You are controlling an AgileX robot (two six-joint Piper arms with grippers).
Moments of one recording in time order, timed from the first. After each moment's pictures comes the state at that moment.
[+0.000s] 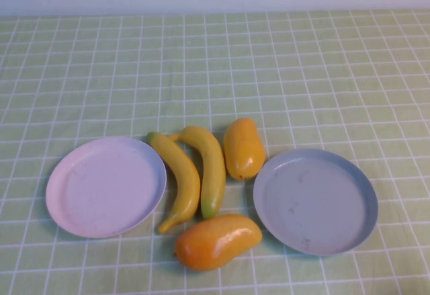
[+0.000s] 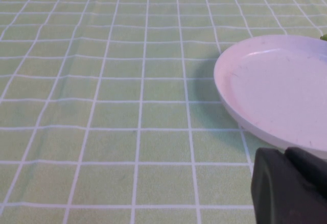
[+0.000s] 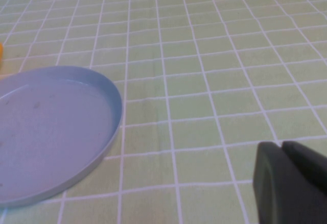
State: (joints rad) right arm 0.01 -0.01 0.02 0.12 0.39 0.00; left arm -0.05 -0.01 0.03 0.12 0.38 -0.15
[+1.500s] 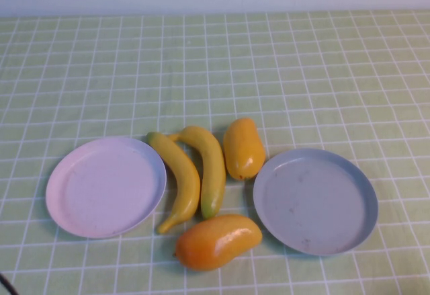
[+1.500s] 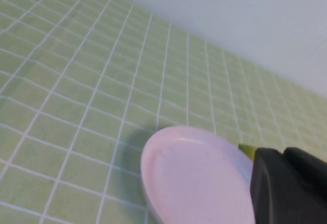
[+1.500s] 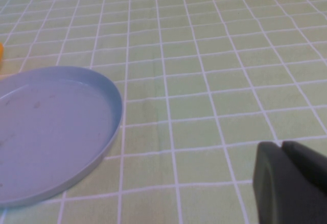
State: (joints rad) right arm 0.01 -0.01 0.02 0.12 0.39 0.00; left arm -0.05 0.24 -0.26 0.00 0.34 -0.46
